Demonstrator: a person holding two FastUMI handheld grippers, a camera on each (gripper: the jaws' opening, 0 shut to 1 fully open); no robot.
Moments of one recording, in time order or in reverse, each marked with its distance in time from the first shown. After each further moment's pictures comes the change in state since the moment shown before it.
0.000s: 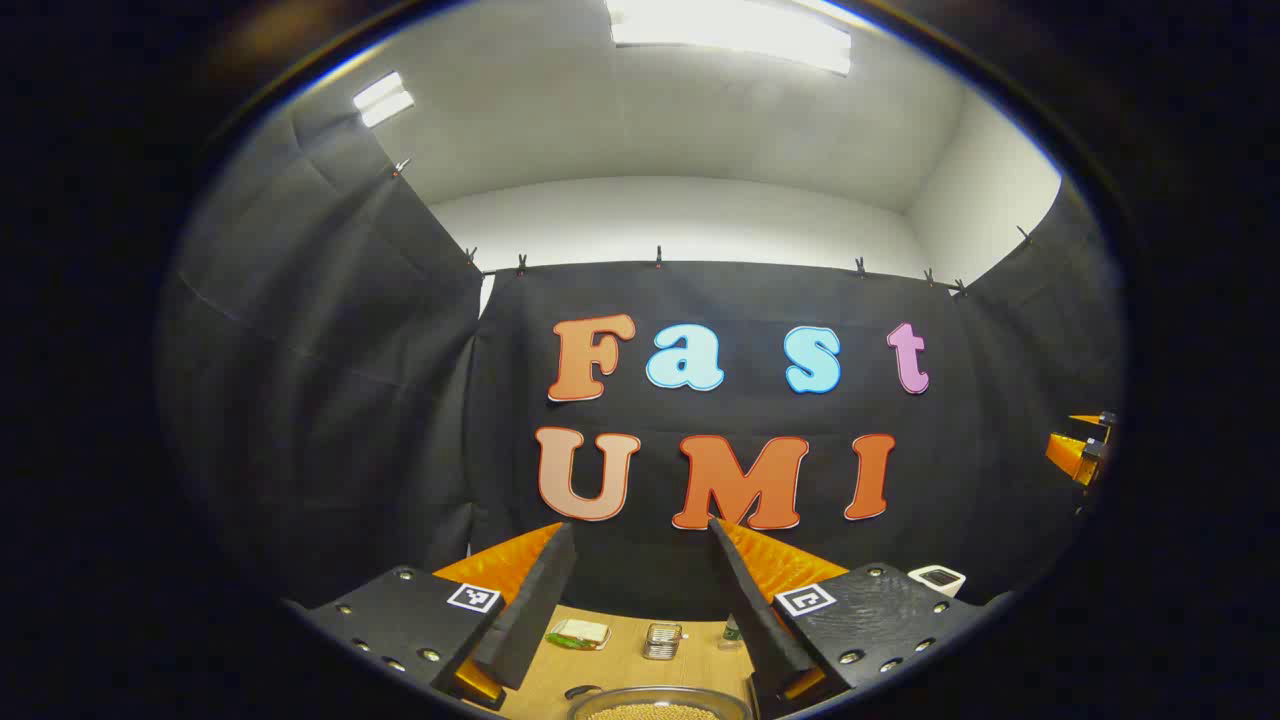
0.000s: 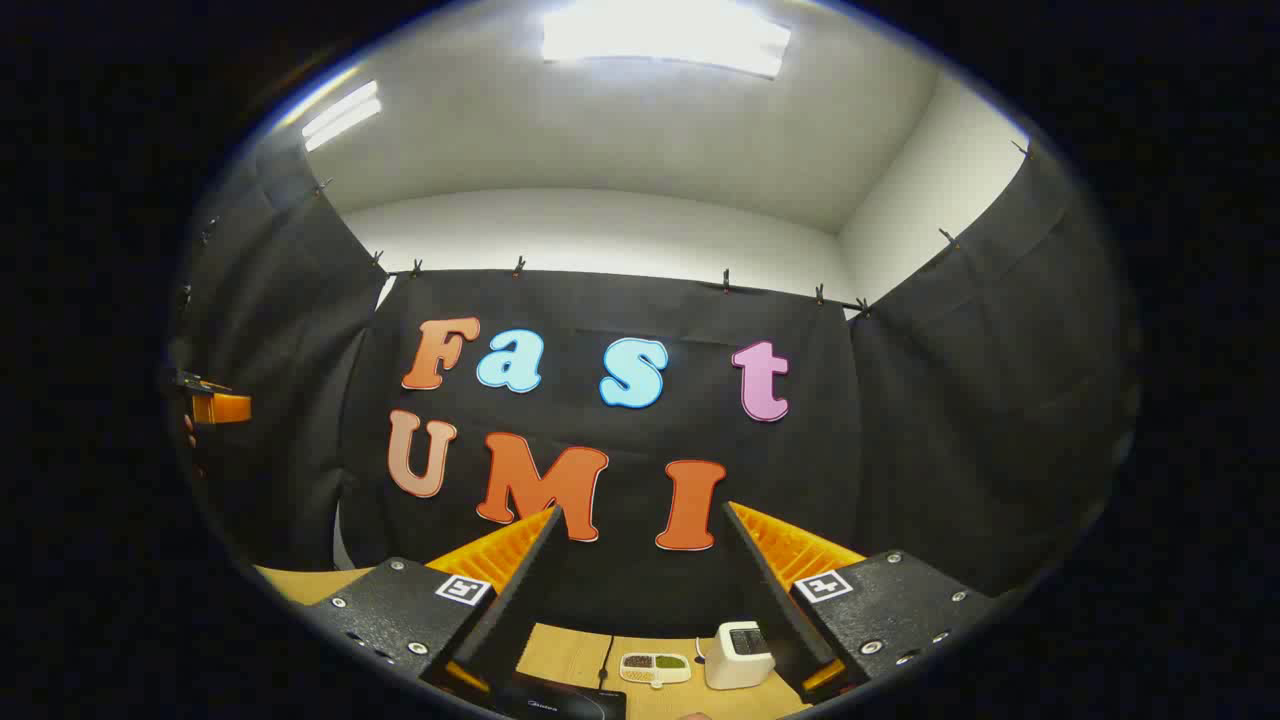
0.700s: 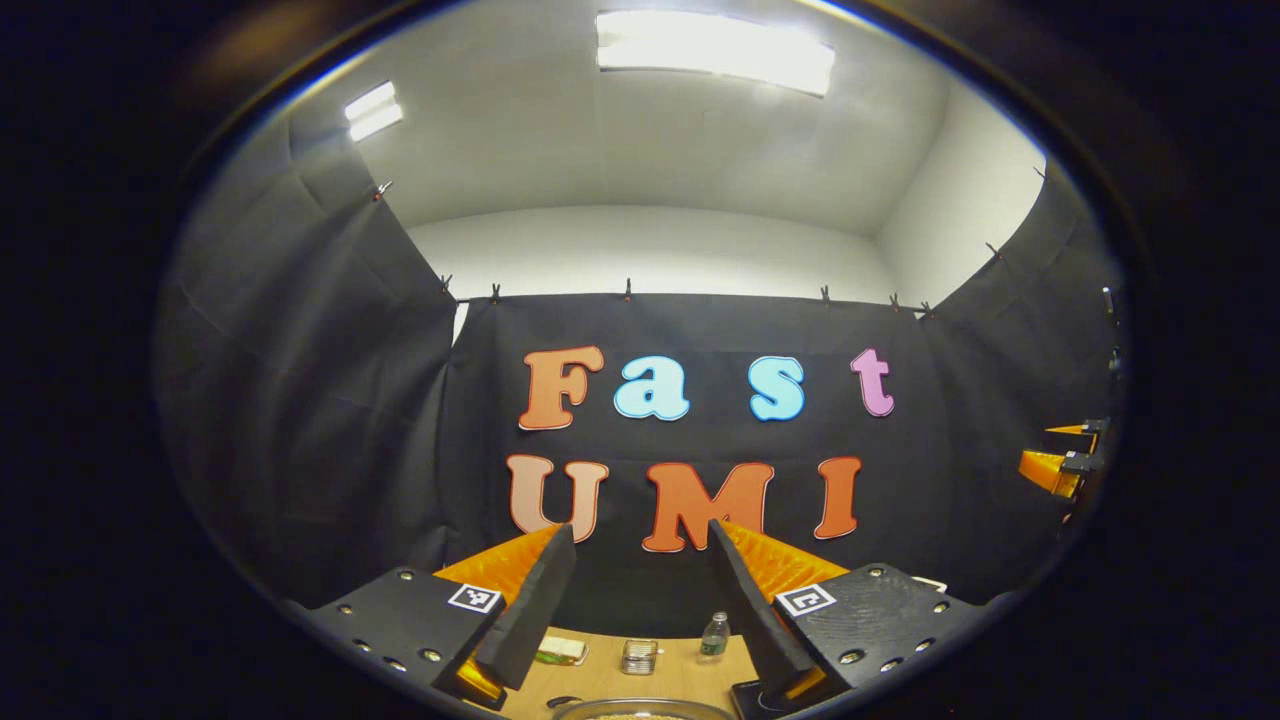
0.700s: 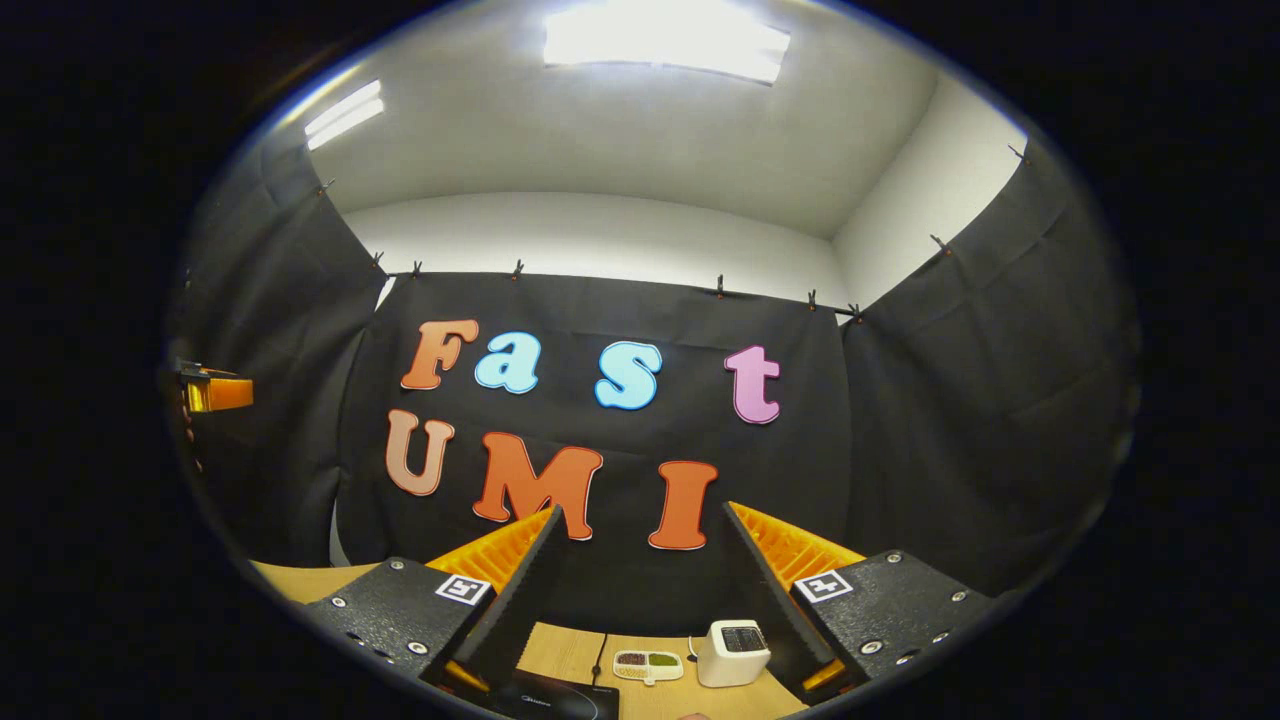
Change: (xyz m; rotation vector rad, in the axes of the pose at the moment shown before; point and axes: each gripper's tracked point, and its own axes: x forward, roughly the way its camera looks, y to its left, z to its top) left arm -0.027 -0.042 0.012 -0.044 -0.092 -0.121; right arm -0.022 -0.013 0.001 -0.001 -0.018 -0.019
